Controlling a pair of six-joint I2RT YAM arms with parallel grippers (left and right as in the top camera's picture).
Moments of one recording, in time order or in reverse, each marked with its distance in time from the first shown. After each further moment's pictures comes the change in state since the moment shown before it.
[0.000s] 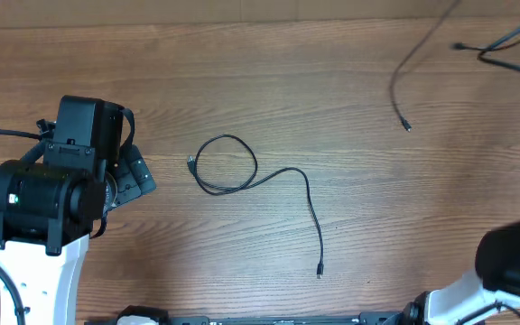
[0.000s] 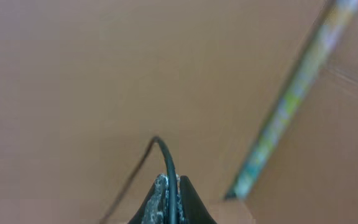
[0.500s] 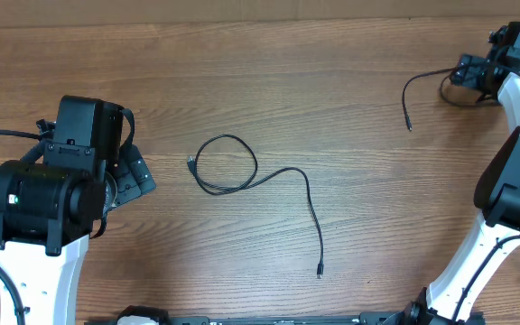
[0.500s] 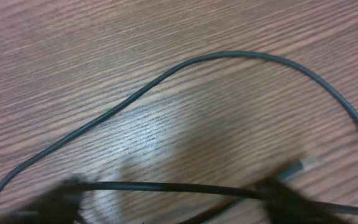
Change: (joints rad) left arm 0.000 0.000 0.000 0.000 0.000 0.000; right arm -0.043 0.458 -0.022 -0.318 0.006 0.148
